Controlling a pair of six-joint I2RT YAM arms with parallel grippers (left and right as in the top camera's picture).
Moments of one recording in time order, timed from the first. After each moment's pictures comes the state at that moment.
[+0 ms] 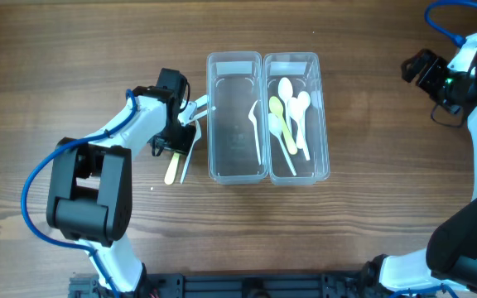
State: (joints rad) left arm -0.23 1.94 1.21 -0.81 0.01 0.08; right arm -0.37 1.66 1.36 -0.64 -0.29 0.25
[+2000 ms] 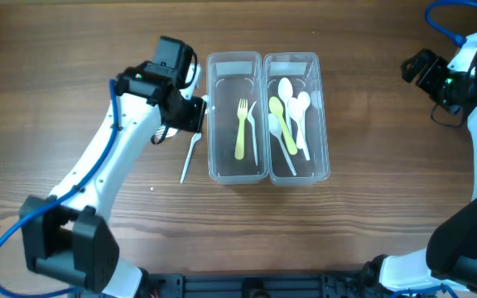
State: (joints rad) left arm -0.32 1.70 1.40 -1.00 0.00 -0.07; right arm -0.37 1.66 1.36 -0.64 -0.29 0.25
